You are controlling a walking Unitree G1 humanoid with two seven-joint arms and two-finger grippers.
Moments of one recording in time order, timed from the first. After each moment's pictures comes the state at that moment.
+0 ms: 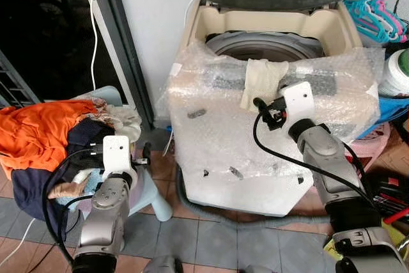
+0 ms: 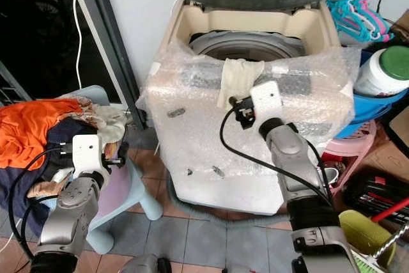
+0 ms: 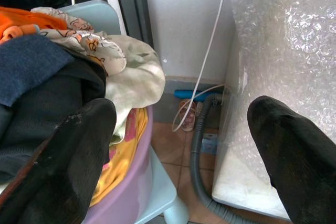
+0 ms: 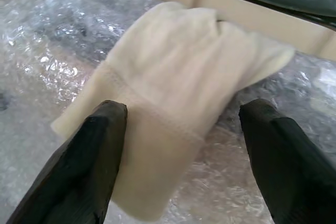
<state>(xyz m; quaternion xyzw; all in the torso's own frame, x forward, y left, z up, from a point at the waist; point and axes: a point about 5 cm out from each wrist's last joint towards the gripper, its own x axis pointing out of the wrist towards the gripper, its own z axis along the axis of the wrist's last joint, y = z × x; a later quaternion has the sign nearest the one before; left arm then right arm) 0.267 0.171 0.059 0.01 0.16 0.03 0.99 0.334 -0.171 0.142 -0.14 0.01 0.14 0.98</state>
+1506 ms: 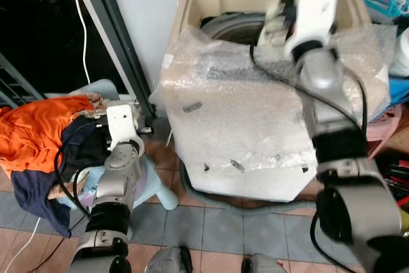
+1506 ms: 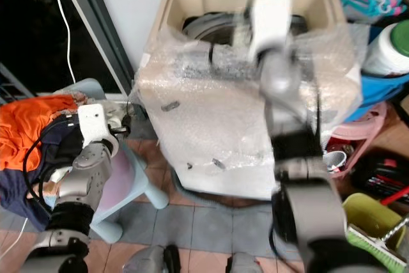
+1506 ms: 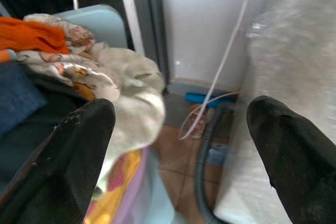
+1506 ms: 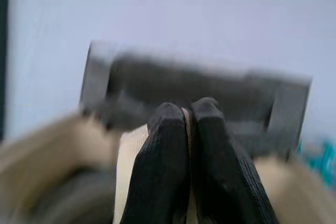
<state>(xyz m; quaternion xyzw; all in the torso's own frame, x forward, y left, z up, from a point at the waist) 0.328 0.169 0.081 -0.03 0.14 0.09 0.99 0.386 -0.144 0.293 -0.11 -0.25 0.02 0.96</state>
